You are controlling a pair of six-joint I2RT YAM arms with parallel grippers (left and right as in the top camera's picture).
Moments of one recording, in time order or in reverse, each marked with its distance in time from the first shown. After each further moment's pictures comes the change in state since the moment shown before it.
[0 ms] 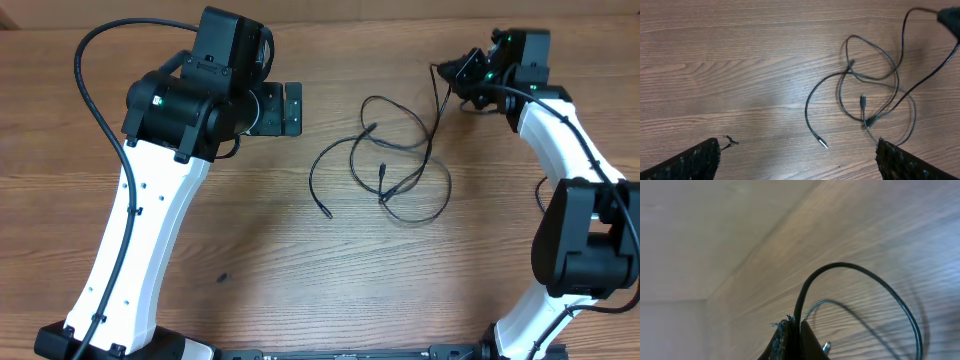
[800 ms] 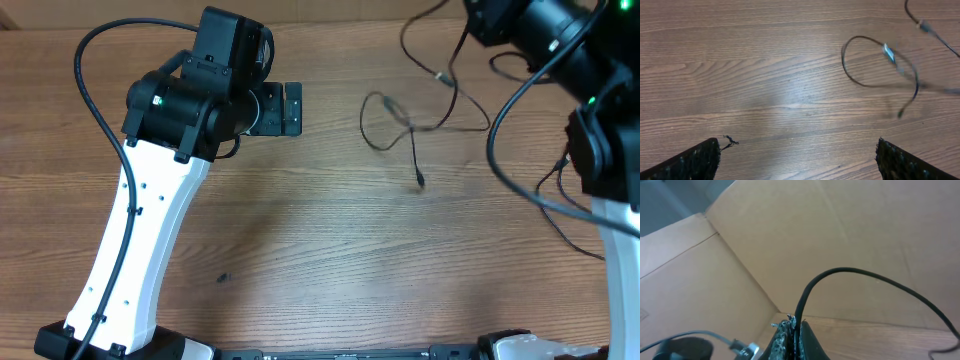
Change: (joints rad) left arm 0.000 0.000 0.000 0.000 0.000 0.000; right arm 0.251 -0.507 0.478 -0.287 0.090 -0.192
